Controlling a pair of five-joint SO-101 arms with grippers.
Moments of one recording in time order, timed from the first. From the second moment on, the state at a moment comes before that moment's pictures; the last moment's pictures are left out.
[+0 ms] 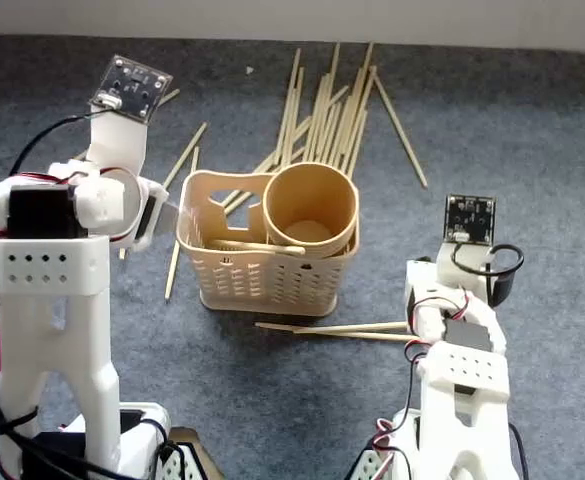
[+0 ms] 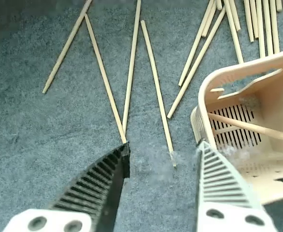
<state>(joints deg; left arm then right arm) -7.1 -26.4 1.1 90.5 -13.6 6.6 -47.9 74.1 25.7 7.1</state>
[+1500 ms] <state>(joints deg) 4.5 29.8 -33.3 93.1 -10.4 -14.9 -104.6 87.7 44.2 11.6</state>
